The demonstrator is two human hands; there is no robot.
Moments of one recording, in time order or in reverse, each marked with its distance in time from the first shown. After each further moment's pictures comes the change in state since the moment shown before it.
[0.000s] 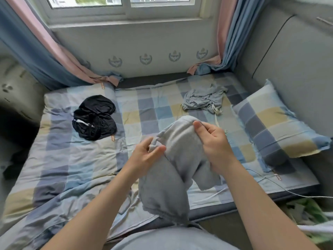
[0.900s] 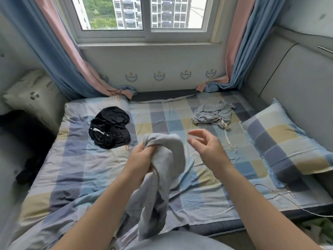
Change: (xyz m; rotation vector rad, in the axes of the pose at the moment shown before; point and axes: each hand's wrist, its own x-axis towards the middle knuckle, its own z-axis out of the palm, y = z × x) left_hand -0.059 0.050 -0.083 -0.439 0.265 -0.263; right_hand -0.011 0.006 0.092 -0.243 -0.035 -0.037
